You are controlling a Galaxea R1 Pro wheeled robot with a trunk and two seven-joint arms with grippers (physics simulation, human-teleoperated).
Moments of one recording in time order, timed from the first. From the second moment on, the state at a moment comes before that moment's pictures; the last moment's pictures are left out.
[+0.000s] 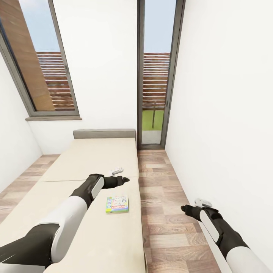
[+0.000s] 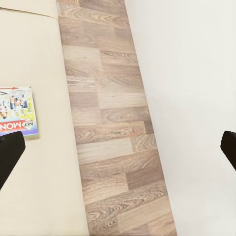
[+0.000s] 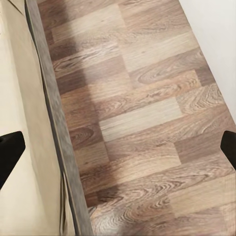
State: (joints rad) left arm -0.98 -0.11 0.06 -0.40 0.18 0.57 -0.26; right arm -0.56 -0.16 0.08 -0.77 -0.47 0.54 -0.14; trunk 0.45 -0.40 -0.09
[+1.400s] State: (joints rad) left arm -0.98 -0.12 0.06 -0.40 0.18 0.57 -0.16; right arm -0.56 -0.16 0.08 -0.77 -0.47 0.54 -0.13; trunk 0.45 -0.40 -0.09
